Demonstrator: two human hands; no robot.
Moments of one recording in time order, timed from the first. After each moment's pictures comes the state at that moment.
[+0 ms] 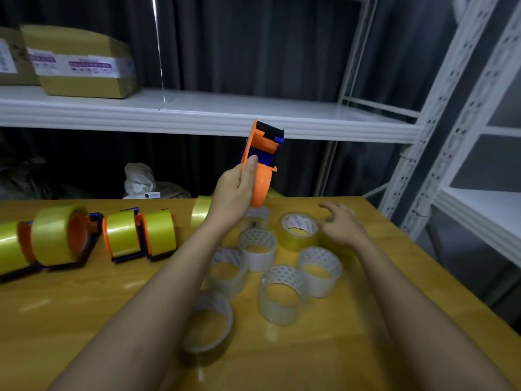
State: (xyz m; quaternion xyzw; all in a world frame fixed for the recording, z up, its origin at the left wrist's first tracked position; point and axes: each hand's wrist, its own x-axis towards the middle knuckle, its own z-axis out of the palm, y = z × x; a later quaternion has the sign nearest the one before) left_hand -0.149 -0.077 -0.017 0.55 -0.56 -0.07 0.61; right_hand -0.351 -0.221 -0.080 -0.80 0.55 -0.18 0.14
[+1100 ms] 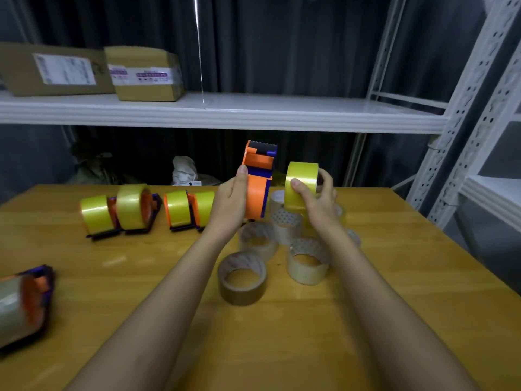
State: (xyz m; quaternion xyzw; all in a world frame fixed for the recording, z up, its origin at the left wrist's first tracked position) left_hand -0.155 0.021 -0.028 0.59 -0.47 -0.12 0.64; right_hand -0.288 -0.083 -0.049 -0.67 0.38 -0.46 0.44
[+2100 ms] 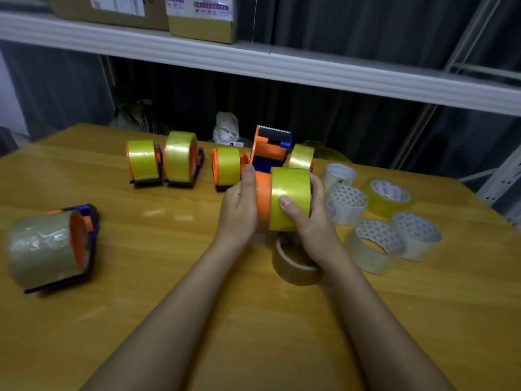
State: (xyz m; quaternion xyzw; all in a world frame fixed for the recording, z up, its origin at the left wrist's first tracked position) left_hand -0.102 0.087 -0.098 0.58 -0.38 -0.16 0.71; right_hand -0.206 0.006 -0.115 -0.75 0.21 -0.38 0.50
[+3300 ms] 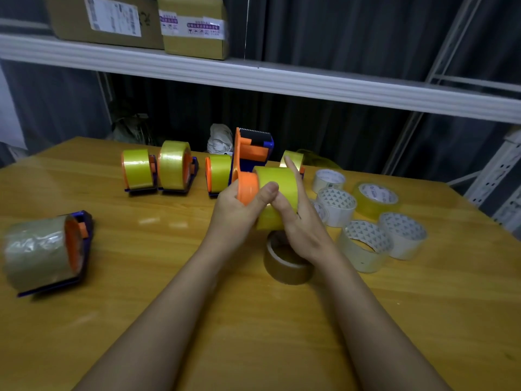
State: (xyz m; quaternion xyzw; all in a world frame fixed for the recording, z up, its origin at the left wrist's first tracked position) left_hand -0.111 0.099 -0.094 0.55 -0.47 -0.12 0.68; right_hand -0.212 0.014 -0.101 -0.82 0.21 -0.34 0.42
